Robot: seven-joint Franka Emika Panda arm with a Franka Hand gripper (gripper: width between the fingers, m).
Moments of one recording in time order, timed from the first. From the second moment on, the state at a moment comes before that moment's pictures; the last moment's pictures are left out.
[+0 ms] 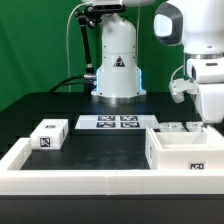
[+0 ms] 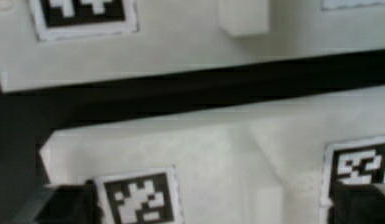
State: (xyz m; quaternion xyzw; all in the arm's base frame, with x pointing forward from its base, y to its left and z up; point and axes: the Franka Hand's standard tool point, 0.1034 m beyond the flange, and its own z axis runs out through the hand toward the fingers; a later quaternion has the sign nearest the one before) arm 0.411 0.162 0.015 -0.74 -0.67 0.00 0.05
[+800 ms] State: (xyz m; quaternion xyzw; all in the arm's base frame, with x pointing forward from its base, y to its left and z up) arm 0.411 0.162 0.015 -0.74 -0.67 0.00 0.05
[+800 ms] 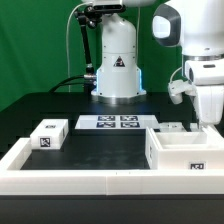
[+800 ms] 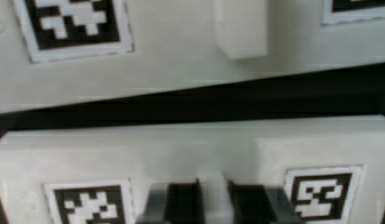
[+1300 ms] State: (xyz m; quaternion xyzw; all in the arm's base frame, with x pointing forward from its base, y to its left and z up) arm 0.416 0.153 0.042 -0.75 -0.66 0.01 0.04
